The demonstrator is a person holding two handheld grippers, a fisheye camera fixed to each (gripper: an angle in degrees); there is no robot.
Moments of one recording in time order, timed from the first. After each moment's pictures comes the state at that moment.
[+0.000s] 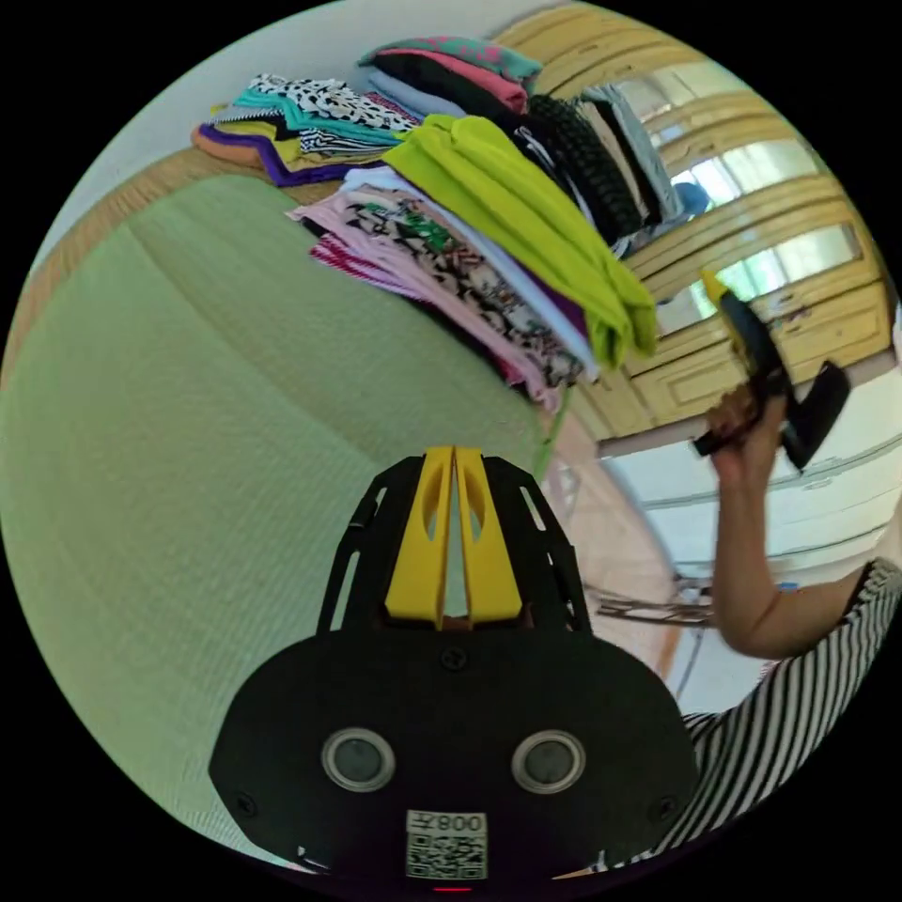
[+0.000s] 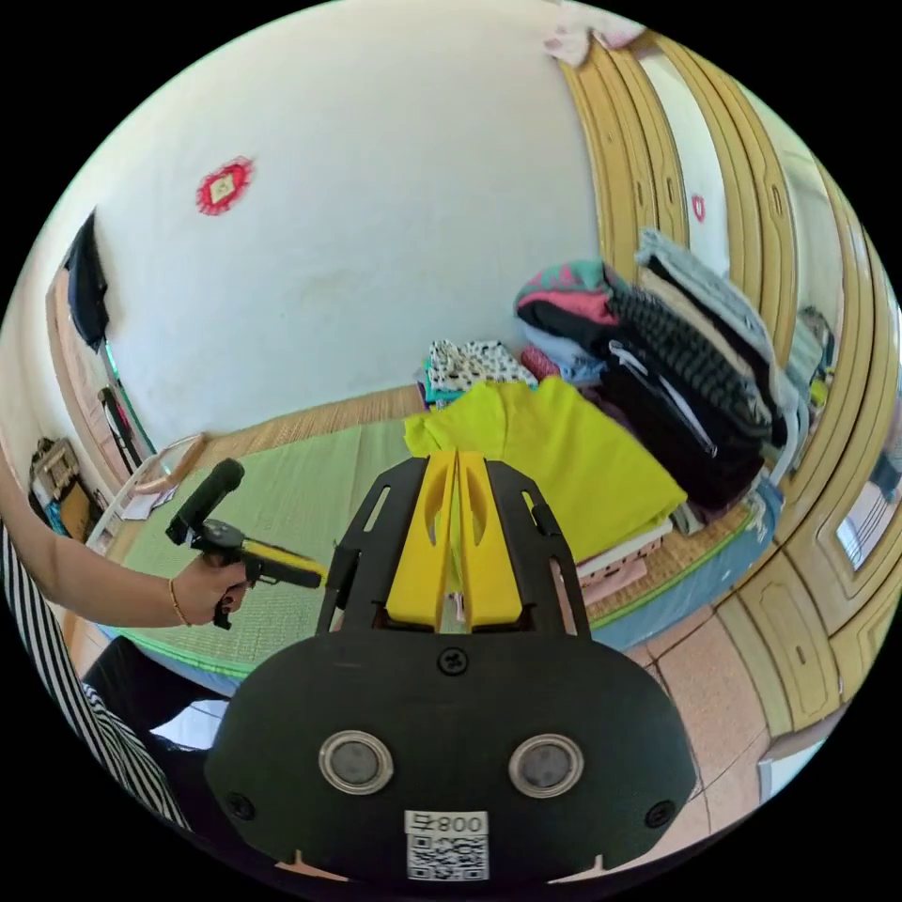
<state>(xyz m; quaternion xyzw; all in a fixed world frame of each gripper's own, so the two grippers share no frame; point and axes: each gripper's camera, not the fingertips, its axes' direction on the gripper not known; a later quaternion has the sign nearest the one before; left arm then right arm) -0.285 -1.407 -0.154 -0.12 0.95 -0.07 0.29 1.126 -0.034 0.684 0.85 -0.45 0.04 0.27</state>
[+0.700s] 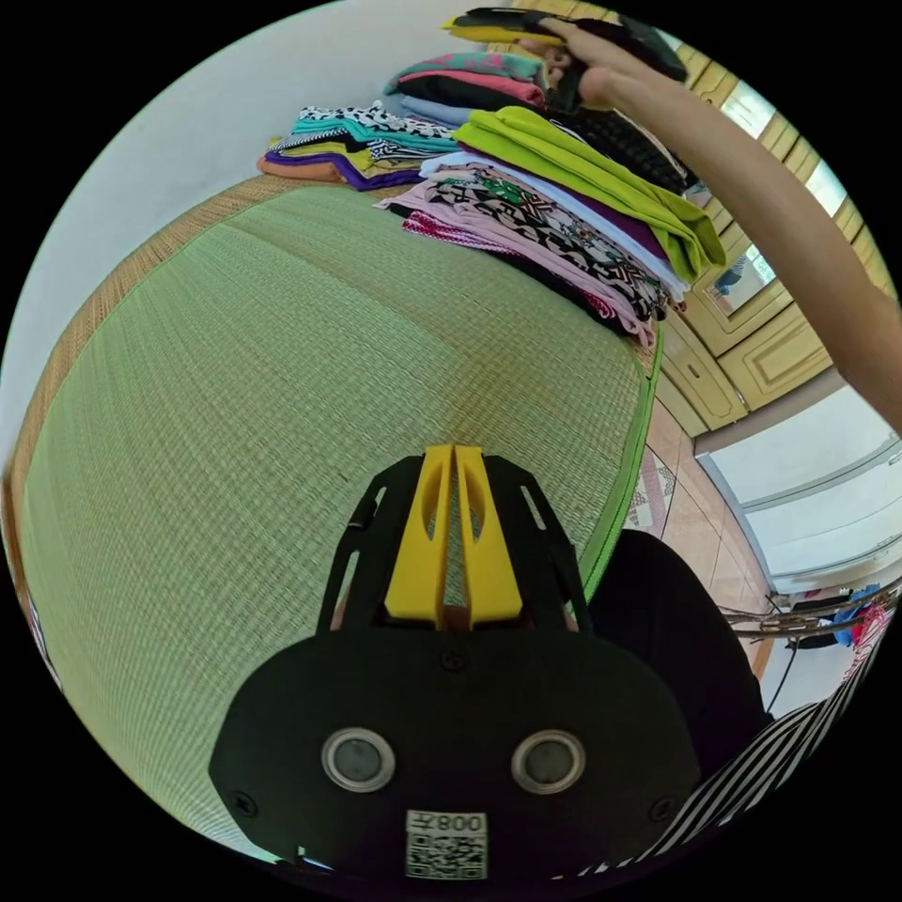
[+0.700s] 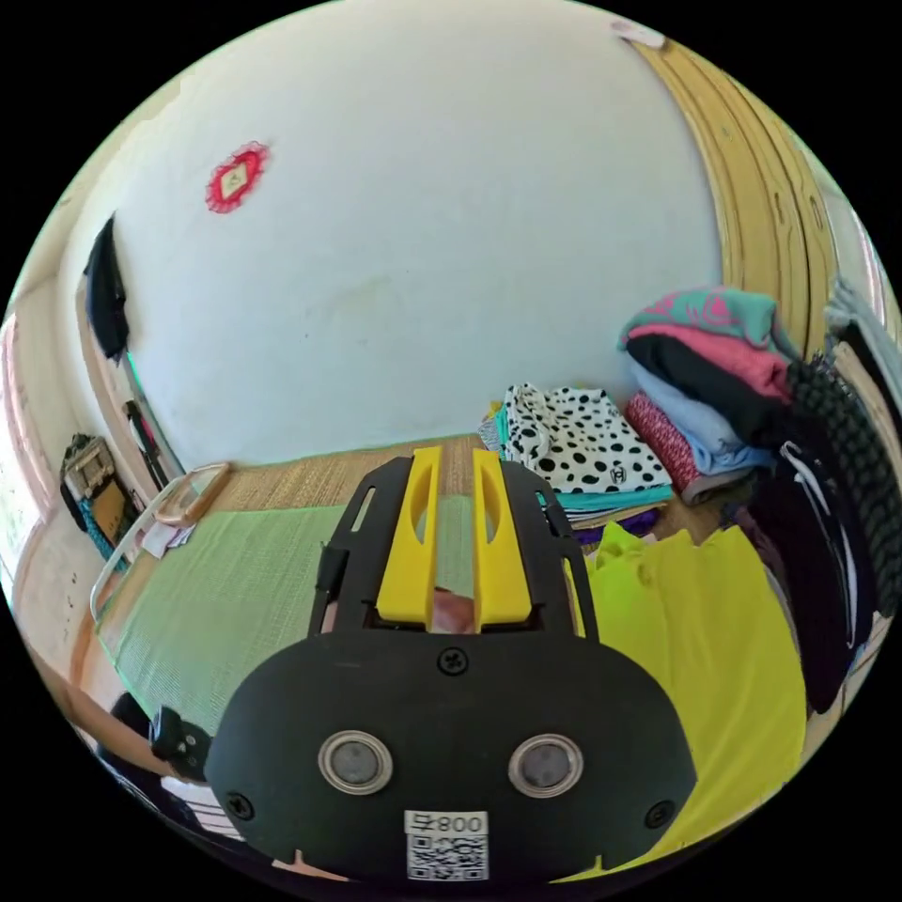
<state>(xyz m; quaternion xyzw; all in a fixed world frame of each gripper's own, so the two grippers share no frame) -0.338 -1.242 -0.164 -0.10 0.88 -0.09 0.45 1.179 0.055 0.447 0.88 -0.42 -0.04 0.20</state>
